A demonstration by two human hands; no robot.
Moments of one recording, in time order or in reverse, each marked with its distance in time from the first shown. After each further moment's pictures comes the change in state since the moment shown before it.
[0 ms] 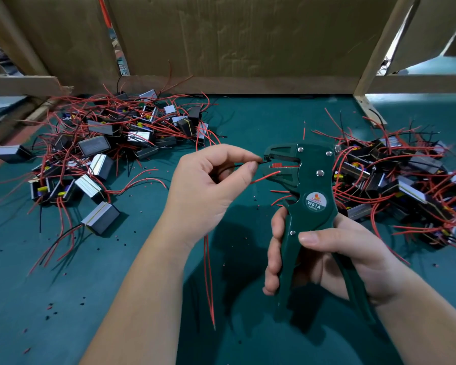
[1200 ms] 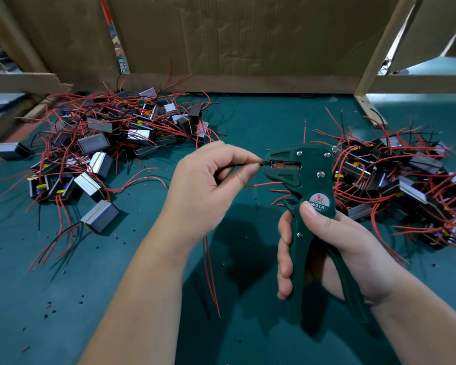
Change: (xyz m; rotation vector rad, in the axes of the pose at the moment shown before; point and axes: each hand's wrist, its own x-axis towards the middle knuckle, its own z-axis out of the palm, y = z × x) left_hand 0.001 -0.006 -0.005 0.315 0.025 0.205; right_hand 0.001 0.005 0.001 -0.097 0.156 -0.004
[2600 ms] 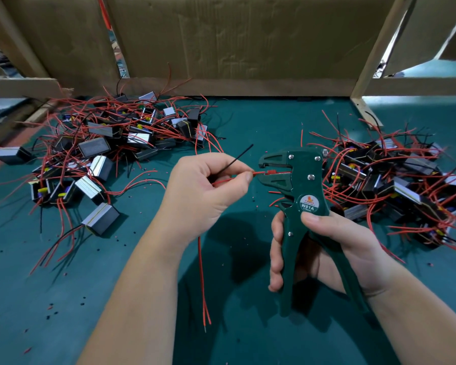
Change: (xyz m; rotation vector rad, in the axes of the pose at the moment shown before) left_hand -0.002 0.008 -0.003 -0.239 -0.088 -0.252; right_hand 0.002 -0.007 -0.005 0.042 -0.104 0.048
